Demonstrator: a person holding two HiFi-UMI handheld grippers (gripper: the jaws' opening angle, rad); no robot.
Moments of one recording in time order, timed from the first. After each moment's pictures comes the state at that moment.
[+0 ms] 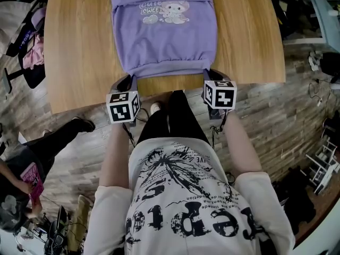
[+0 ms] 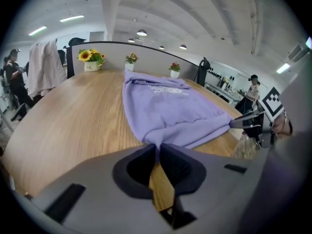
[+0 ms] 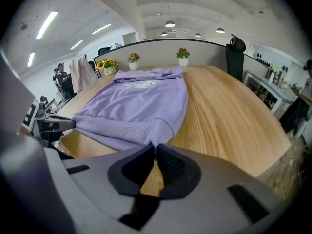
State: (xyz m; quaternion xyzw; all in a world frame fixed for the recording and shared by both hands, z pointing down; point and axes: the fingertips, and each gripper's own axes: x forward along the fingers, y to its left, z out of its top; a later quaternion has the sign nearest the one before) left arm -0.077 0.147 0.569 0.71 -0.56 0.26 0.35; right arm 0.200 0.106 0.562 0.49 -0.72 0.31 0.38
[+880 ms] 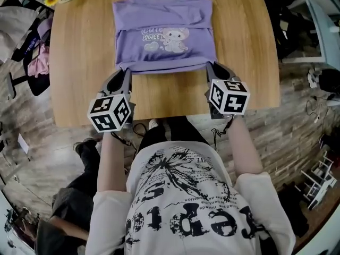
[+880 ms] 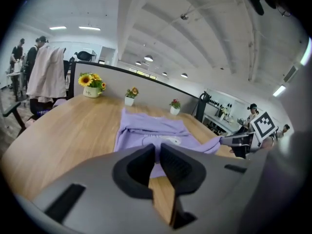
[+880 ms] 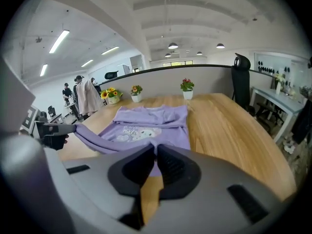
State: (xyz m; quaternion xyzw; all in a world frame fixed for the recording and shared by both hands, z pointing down) left arm -0.083 0.031 0.445 0.73 -0.60 0.12 0.31; right arm 0.186 -0.027 0.456 0.49 -0.78 0.26 0.28
